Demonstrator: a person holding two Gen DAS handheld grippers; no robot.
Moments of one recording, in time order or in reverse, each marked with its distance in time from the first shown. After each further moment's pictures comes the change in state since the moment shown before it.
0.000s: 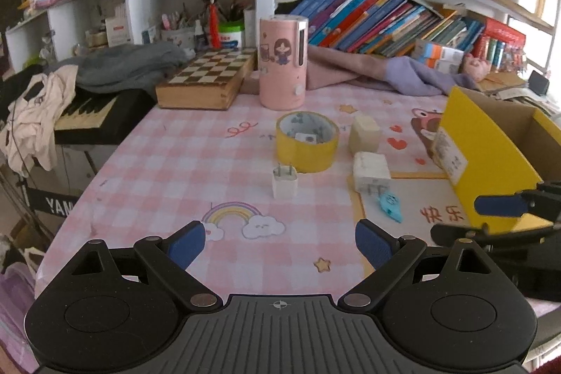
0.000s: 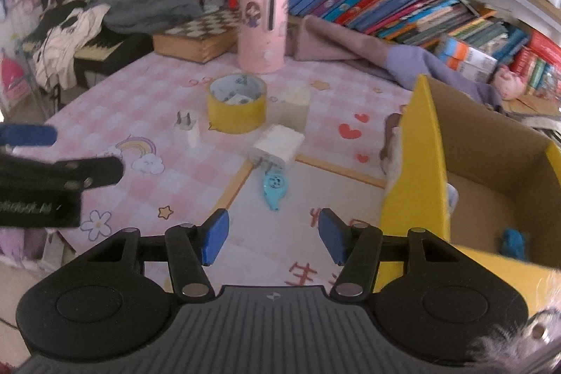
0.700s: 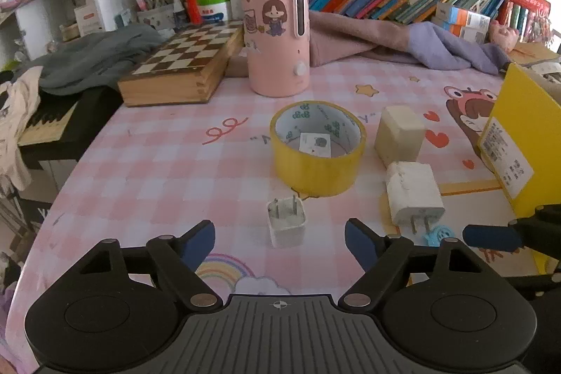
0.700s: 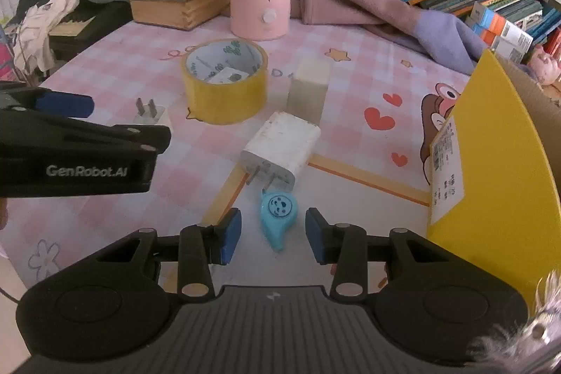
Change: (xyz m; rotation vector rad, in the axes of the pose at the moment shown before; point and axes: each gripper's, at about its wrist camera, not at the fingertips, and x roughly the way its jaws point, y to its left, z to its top) left arm 0.107 -0.011 0.035 0.068 0.097 0.026; right arm 0.095 -0.009 0.025 0.026 0.117 0.014
